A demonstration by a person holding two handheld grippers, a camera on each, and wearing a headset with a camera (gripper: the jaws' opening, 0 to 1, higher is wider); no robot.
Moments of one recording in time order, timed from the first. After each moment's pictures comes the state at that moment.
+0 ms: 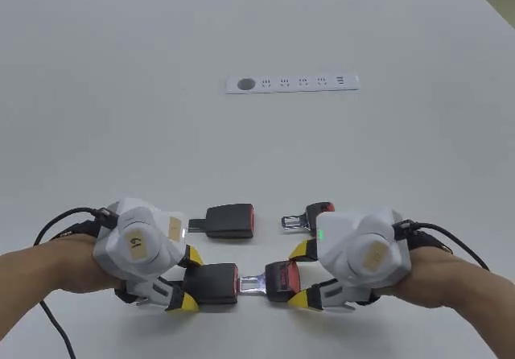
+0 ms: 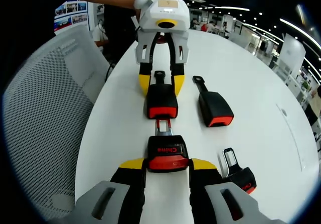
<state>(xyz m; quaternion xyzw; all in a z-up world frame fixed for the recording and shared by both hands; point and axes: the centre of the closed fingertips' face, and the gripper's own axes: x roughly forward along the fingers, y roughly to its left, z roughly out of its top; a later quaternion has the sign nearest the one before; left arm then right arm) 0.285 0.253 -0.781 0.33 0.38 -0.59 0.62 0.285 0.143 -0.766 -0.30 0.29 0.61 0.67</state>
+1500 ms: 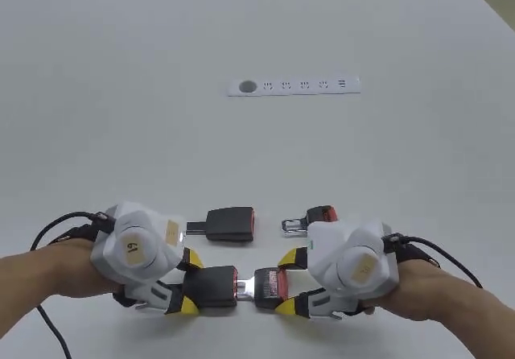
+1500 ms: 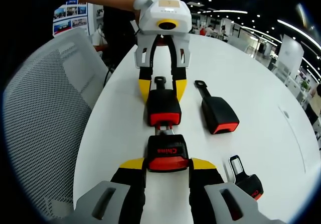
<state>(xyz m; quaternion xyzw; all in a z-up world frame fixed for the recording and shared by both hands) 0.284 0.252 -0.779 0.33 0.38 -0.59 0.63 0.283 0.158 -0.771 -0.28 0.28 0.61 0.68</state>
